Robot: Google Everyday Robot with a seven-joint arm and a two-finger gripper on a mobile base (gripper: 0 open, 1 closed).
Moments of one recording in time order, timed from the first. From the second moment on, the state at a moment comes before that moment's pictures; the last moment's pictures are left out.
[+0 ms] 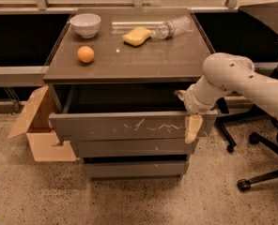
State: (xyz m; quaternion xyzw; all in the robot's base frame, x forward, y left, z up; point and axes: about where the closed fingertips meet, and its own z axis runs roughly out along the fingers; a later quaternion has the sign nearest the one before) arm 0.619 -0.170 0.676 -0.73 0.66 0.03 0.19
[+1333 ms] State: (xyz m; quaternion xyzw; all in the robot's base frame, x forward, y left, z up) arm 0.549 -0.147 0.659 -0.76 0.63 0.12 0.11
